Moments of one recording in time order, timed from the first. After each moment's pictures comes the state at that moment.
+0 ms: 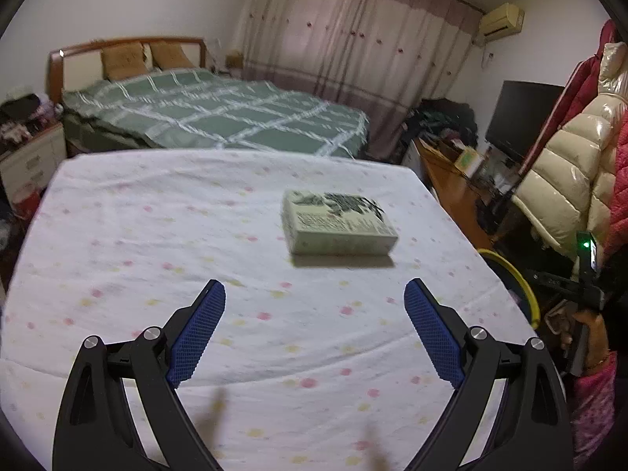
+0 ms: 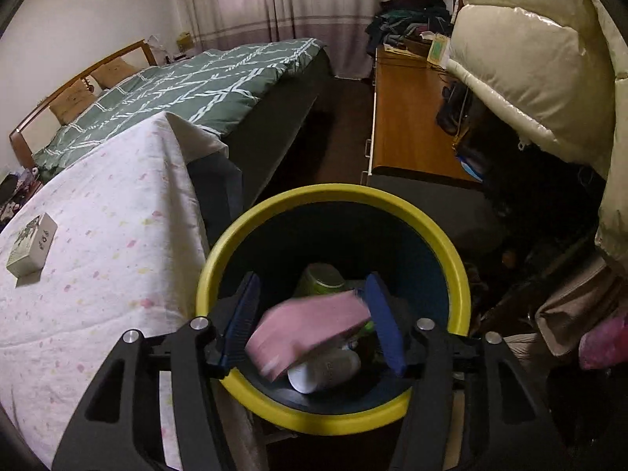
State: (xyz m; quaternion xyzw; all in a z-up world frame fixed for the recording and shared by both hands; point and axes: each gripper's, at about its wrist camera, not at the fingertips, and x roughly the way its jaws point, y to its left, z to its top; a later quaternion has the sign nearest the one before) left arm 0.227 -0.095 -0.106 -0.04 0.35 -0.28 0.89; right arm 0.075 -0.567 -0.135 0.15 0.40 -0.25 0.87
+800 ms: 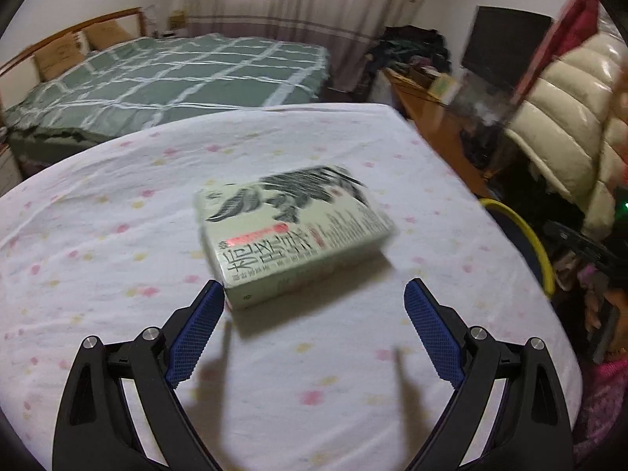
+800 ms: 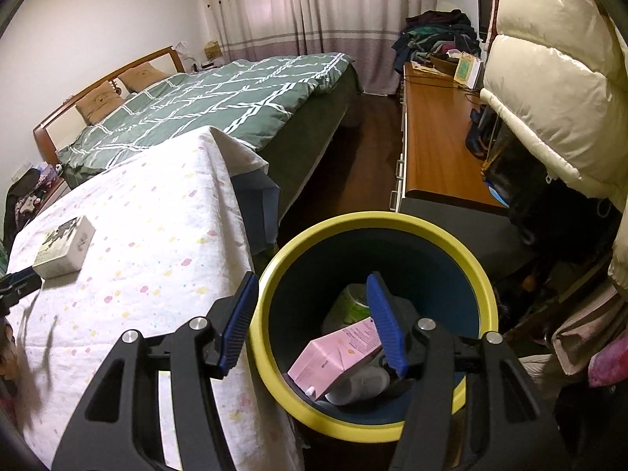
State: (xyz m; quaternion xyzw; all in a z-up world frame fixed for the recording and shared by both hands) left arm 0.306 -0.207 -0.136 0.06 0.42 -0.36 0.83; right arm 0.091 -0.545 -0.114 0.14 0.38 -0.21 0.89
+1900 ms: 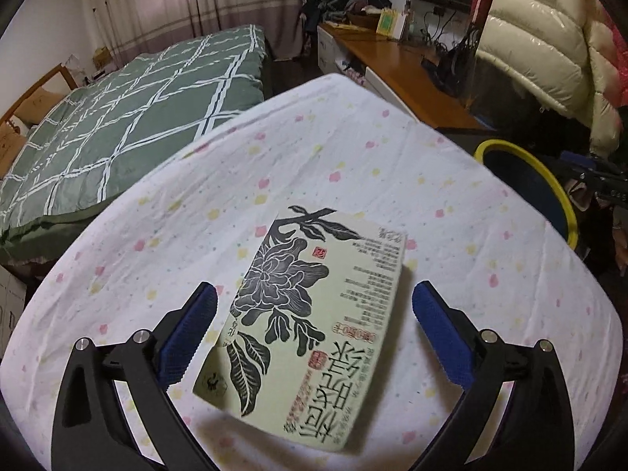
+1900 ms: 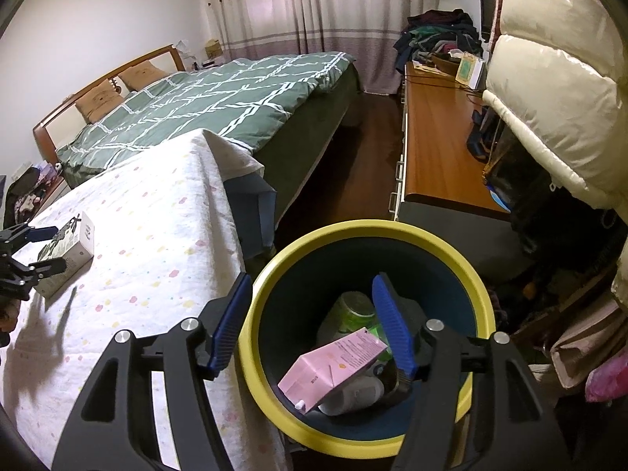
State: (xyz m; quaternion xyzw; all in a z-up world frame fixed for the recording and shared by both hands) left arm 0.357 -0.290 -0.140 0.23 0.41 -0.41 0.78; right arm 0.103 -0.561 -0.117 0.14 0.38 -0.20 0.89
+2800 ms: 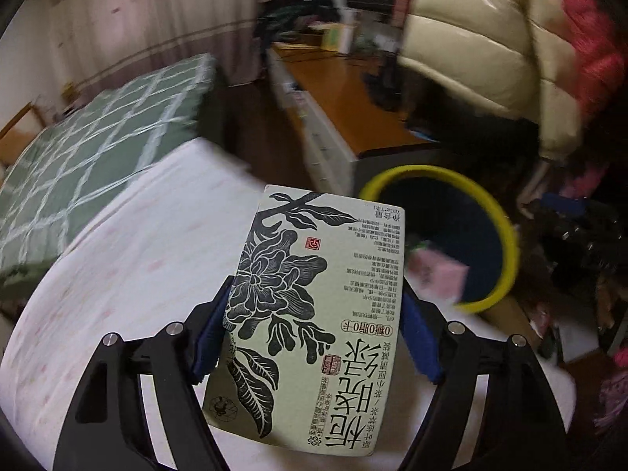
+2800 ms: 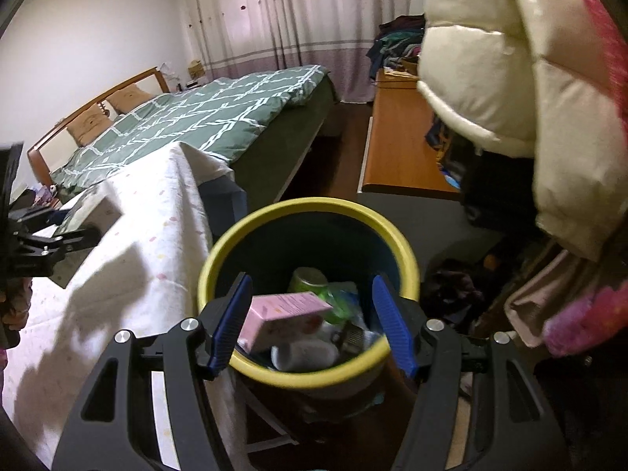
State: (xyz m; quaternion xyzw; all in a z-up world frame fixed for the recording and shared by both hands) left arm 0.243 -0.424 -0.105 0.24 0.37 -0.47 0.76; right arm -0.001 -0.579 -0.112 0.16 0.35 -0.24 0.89
